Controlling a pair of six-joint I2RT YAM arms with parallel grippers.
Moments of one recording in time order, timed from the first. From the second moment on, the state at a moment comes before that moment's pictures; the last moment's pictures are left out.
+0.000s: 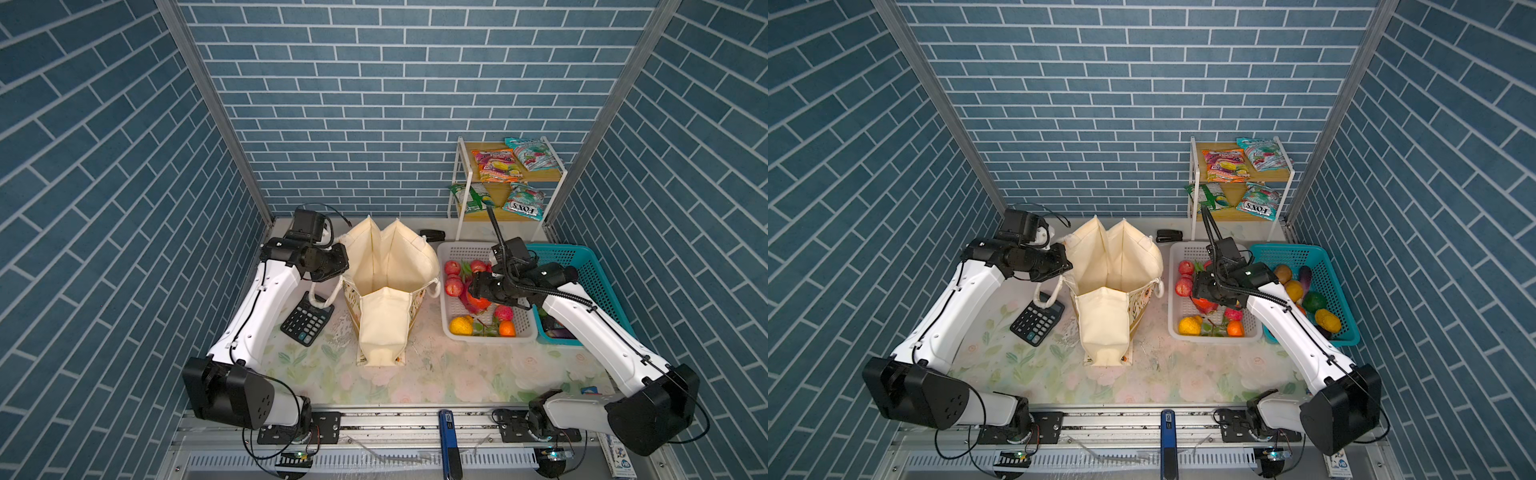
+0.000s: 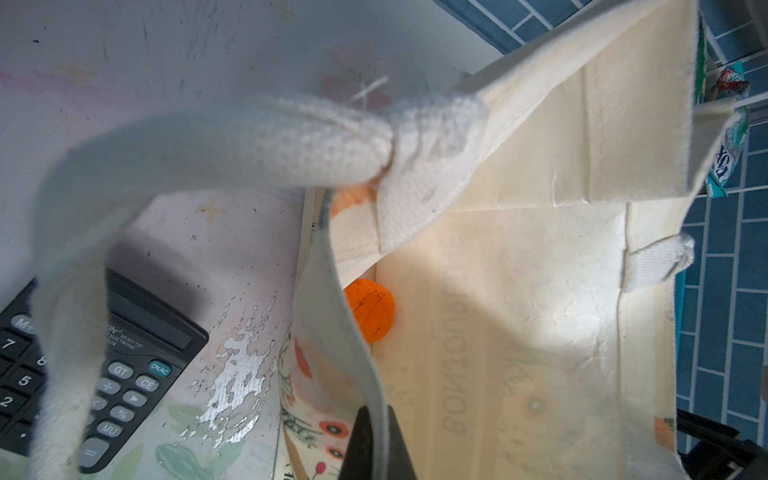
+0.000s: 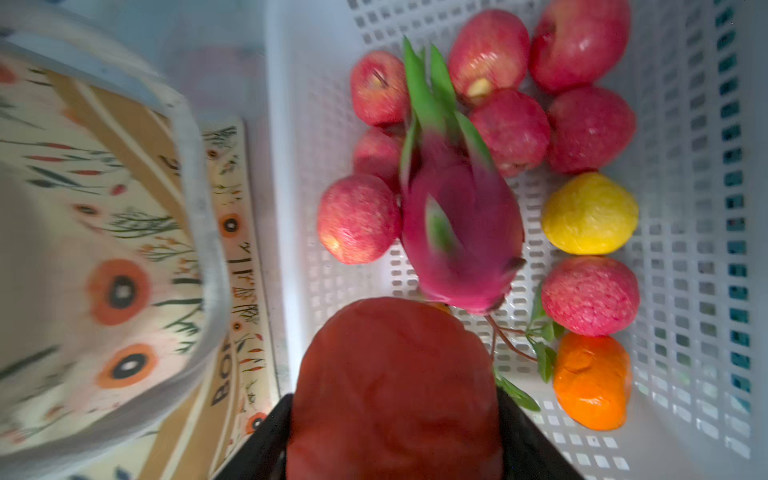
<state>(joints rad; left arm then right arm) -0.19 1.42 1.45 -1.00 0.30 -0.53 0.48 1.29 1.23 -0.94 -0.07 0.57</state>
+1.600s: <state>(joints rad) -0.19 1.37 1.41 -0.99 0.32 -0.54 0.81 2.02 2.15 -0.92 -0.37 0.44</state>
